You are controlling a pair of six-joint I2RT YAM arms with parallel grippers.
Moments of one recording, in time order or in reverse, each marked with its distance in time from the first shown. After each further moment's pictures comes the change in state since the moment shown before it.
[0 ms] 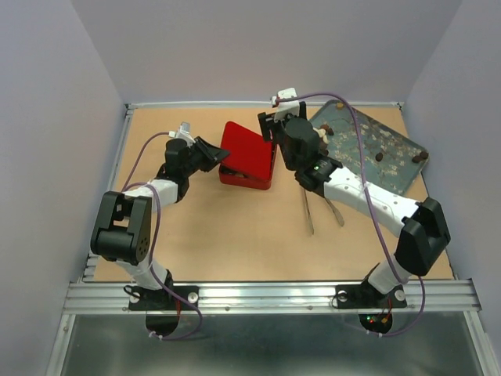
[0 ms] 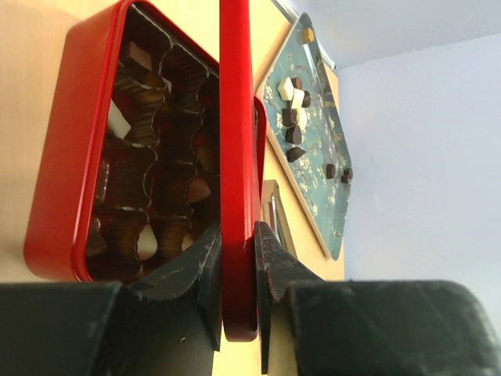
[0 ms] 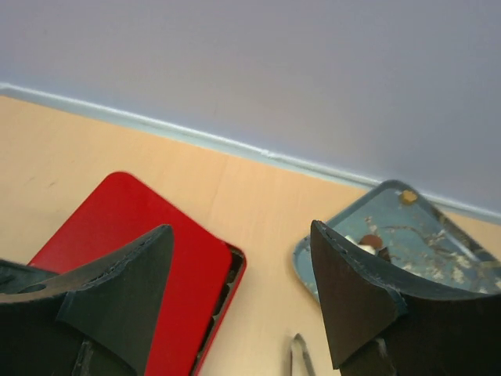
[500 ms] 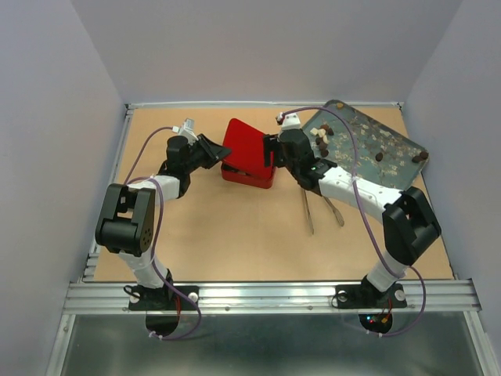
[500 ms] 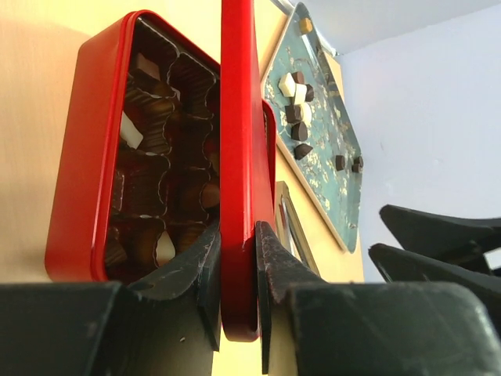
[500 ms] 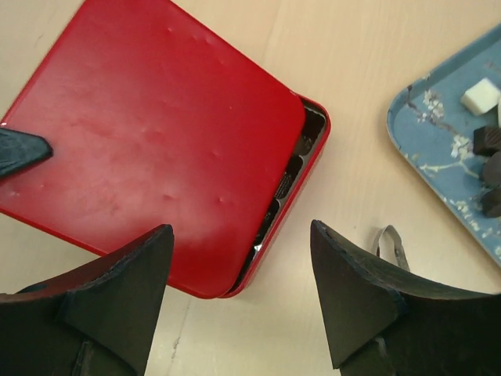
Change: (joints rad) left arm 0.010 0.086 0.051 0.044 0.052 0.082; right arm -0.093 0.095 -0.087 -0.256 -0.216 0.413
